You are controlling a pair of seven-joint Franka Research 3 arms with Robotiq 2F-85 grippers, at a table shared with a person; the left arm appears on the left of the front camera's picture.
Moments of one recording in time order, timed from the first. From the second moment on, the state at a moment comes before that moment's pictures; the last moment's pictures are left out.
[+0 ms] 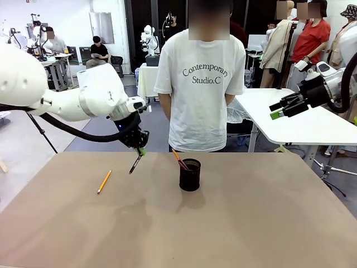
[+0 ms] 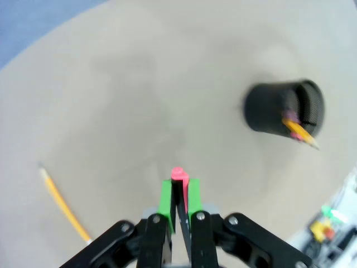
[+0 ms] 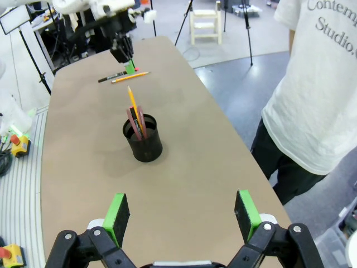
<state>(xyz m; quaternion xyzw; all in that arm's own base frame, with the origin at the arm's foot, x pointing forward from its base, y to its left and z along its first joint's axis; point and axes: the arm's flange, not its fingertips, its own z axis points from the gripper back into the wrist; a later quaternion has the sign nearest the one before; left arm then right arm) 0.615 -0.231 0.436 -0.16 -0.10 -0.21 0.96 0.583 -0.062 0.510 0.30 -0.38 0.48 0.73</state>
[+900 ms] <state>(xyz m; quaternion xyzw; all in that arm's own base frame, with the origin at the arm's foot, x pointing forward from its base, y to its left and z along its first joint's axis) 0.599 -0.189 0.470 -0.46 -0.24 -0.47 0.72 0.583 -0.062 0.510 0.30 -0.38 0.48 0.73</state>
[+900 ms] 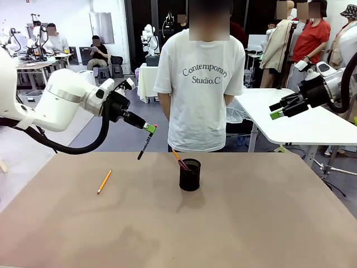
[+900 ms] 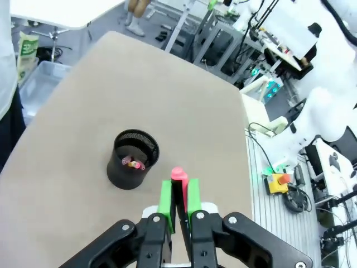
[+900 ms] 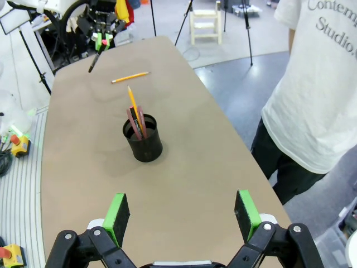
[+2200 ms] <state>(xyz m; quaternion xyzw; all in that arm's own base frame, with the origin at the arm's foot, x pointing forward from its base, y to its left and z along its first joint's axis) 0.645 -0.305 0.466 -0.54 -0.37 -0.50 0.57 0.583 -0.062 0.510 0.30 -0.38 0.48 0.73</state>
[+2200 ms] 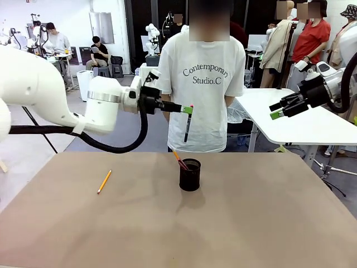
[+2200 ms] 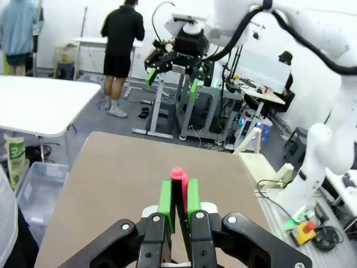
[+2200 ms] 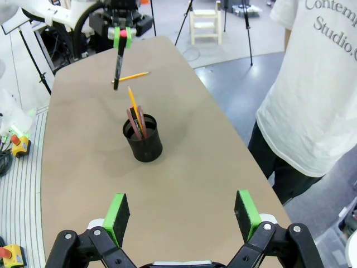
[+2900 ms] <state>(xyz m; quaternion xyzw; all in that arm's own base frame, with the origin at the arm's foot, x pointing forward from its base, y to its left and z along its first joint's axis) 0.674 -0.325 0.407 -0.53 -0.41 -0.54 0.50 0.583 -0.062 0.510 0.30 -0.38 0.48 0.73</state>
